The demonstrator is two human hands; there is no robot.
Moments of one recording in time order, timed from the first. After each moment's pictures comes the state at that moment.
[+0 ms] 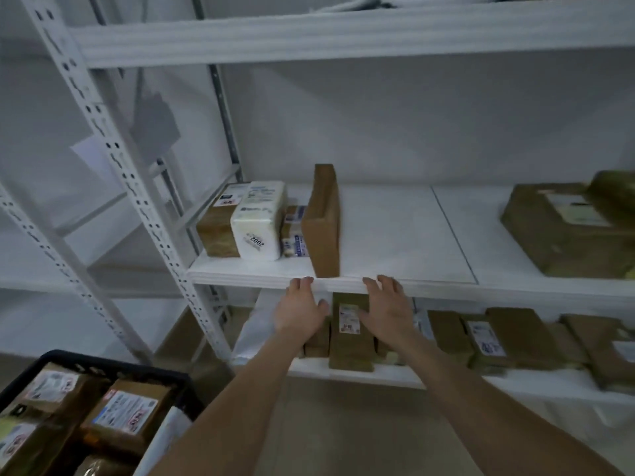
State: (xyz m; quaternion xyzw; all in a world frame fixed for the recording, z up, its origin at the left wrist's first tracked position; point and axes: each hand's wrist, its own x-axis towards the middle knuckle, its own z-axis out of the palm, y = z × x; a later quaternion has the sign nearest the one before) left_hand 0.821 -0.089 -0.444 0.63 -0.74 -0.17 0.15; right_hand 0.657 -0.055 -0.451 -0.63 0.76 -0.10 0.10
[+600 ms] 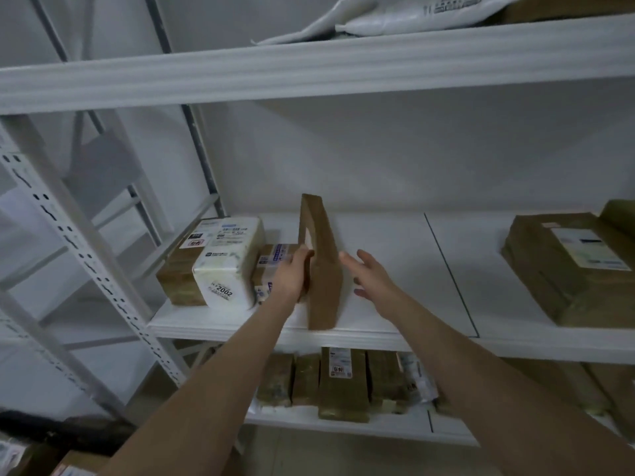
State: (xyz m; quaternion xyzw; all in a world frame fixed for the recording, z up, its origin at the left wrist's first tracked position) left_hand 0.745 -0.217 -0.372 0.58 -0.52 -0.48 0.41; right_hand 0.597 -0.184 -0.382 -0.41 0.62 -0.46 0.49
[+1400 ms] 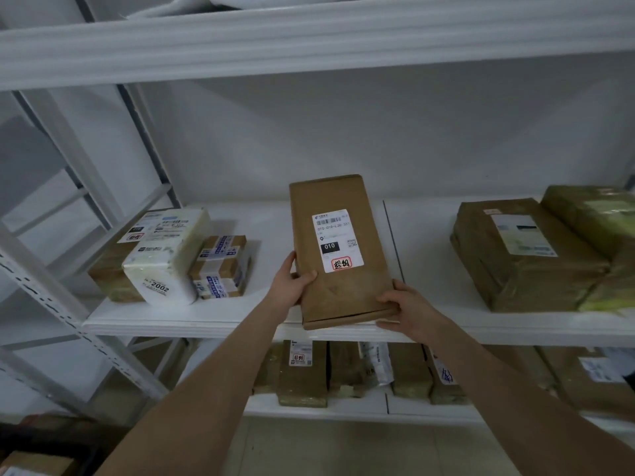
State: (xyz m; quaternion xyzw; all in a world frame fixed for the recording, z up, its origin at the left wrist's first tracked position) left_hand 0.643 -0.205 -0.420 0.54 -0.52 -0.57 0.33; right_hand 0.433 -0.118 -0.435 -0.24 0.58 -0.48 0.62
